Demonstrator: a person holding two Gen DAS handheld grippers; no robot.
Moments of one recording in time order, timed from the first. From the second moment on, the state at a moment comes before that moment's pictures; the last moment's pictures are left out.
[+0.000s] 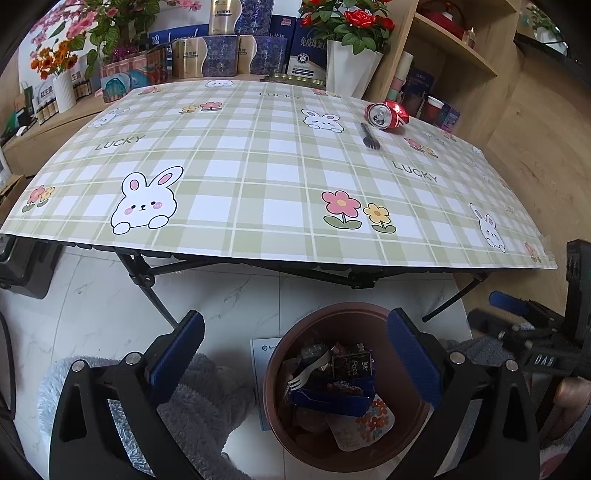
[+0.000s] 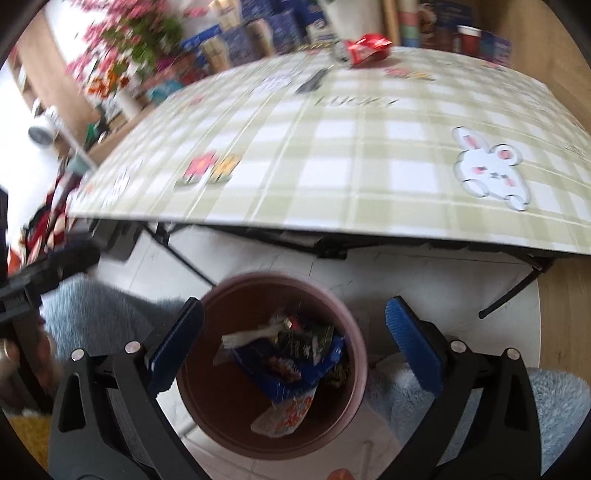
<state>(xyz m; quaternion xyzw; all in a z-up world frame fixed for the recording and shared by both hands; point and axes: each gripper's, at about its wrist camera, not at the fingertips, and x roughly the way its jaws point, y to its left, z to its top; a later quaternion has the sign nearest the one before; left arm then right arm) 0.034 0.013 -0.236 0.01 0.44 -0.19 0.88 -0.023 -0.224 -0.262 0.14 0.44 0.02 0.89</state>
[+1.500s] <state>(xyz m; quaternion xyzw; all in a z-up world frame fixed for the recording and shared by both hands) 0.300 -0.220 -0.243 0.14 0.46 -0.23 0.84 0.127 -0.380 -0.205 0.14 0.36 -0.06 0.92</state>
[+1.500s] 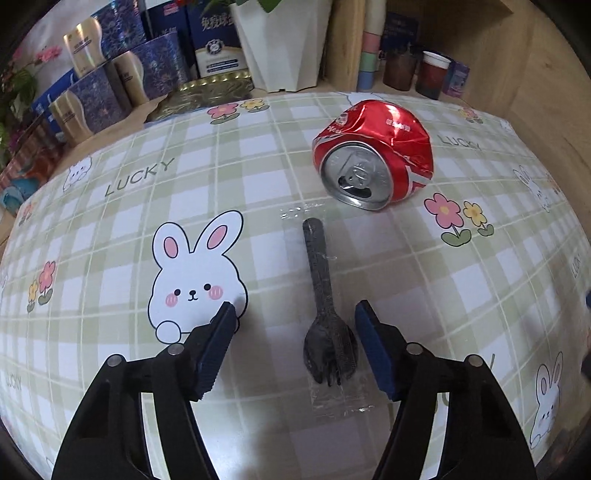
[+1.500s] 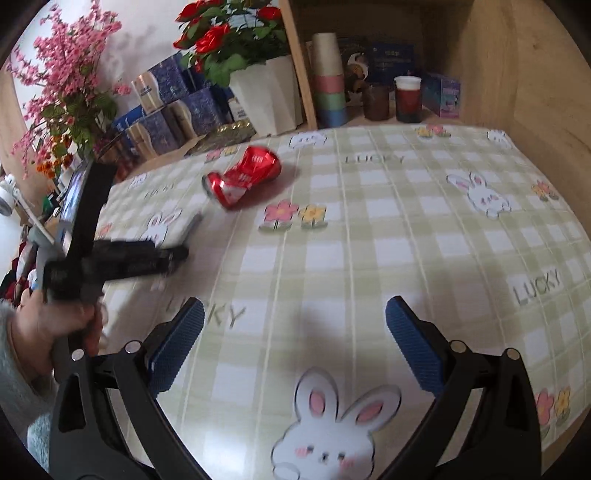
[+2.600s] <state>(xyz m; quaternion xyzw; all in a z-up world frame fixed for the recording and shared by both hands) 0.273 -0.035 -0.185 -0.12 0.41 -0.26 0.87 0.341 -0.392 -0.234 0.33 0.38 -0.03 0.86</state>
